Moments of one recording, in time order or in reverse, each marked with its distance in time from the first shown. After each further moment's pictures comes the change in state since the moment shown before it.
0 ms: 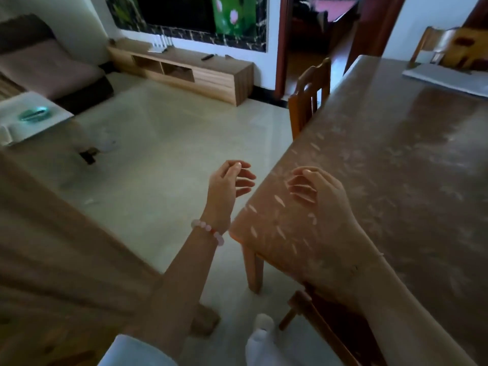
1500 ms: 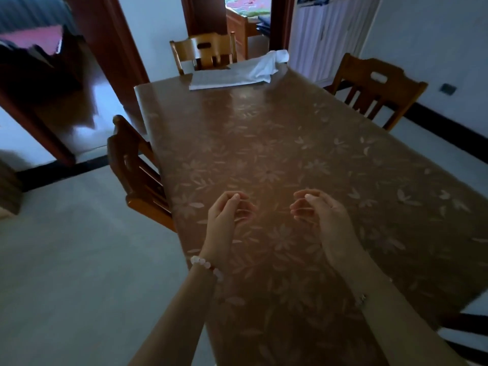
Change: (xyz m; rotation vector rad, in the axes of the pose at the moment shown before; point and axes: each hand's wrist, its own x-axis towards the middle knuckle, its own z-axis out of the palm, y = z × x) left_hand 0.262 -0.020 0.218 0.028 -1.019 -0.162; right_hand 0.167 -0.036 -0.070 0.054 1.060 -0.134
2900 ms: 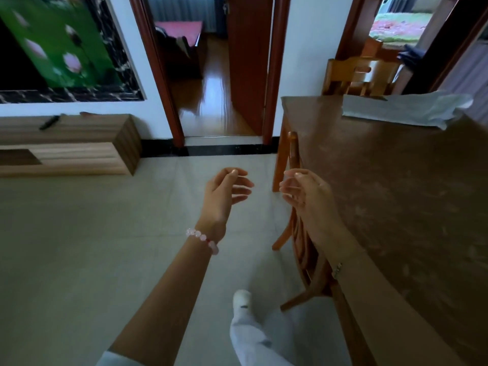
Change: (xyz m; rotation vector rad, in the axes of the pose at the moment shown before) left_hand 0.114 0.119 -0.416 0.068 0.362 0.105; right_hand 0.059 0.030 0.483 -0.044 -0.426 0.000
